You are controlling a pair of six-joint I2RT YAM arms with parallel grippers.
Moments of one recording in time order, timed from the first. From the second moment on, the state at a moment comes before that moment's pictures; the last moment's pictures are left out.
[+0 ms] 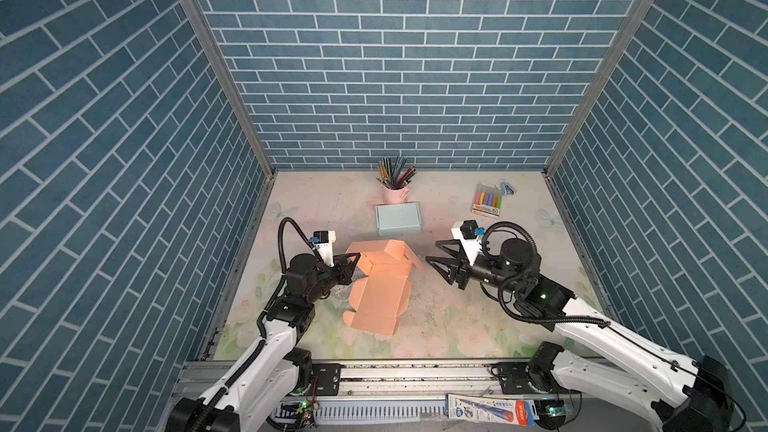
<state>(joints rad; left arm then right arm) -0.25 0.83 0.27 0.23 0.43 -0.56 0.83 0.94 0.67 0.08 -0.35 0.16</state>
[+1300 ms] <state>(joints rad) -0.24 0.88 0.27 0.27 0.43 -0.56 0.95 1.25 0.91 -0.09 -0.34 0.02</state>
